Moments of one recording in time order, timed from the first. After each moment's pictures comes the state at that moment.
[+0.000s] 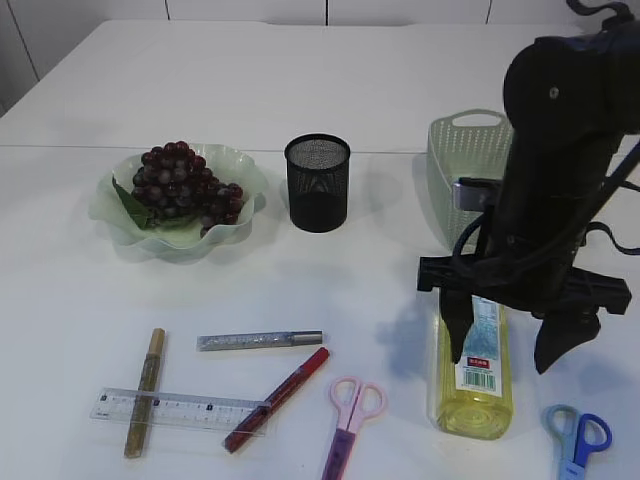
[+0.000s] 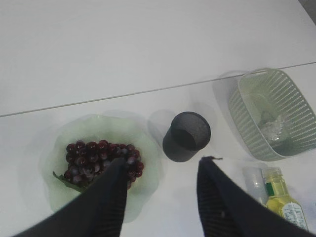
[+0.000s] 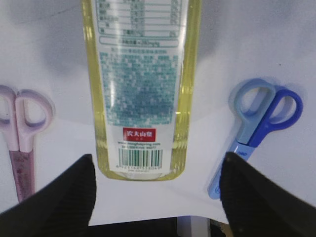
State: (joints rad) left arm -0.31 1.76 -2.23 -0.14 1.27 -0.10; right arm 0.42 1.77 -1.19 0.09 1.16 0.56
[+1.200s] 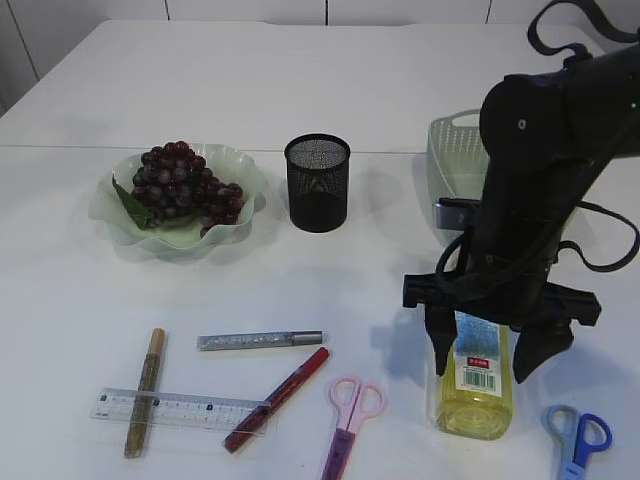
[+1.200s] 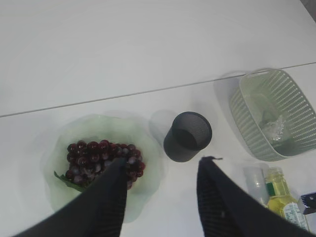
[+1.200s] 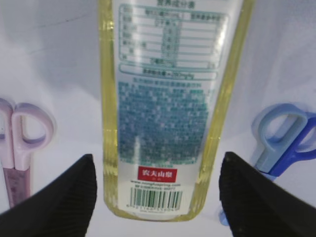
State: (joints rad) left arm -0.31 1.76 -2.23 -0.13 1.27 -0.10; right arm 0.42 1.85 -1.19 0.12 1.09 0.50
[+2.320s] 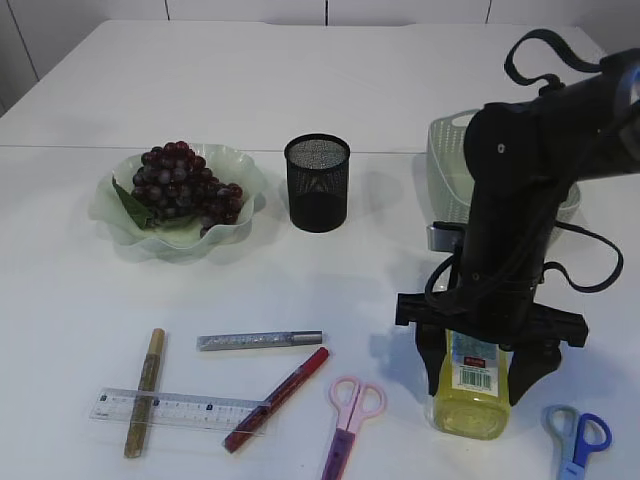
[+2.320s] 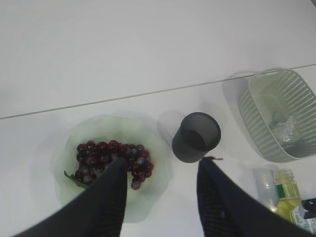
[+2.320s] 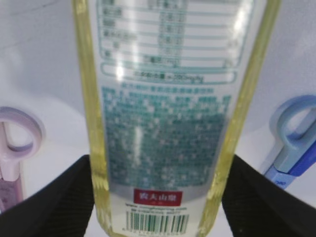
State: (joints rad) left arm -0.31 1.76 -2.23 -0.10 1.27 -0.10; right arm 0.42 1.92 -1.19 0.15 1.08 0.51
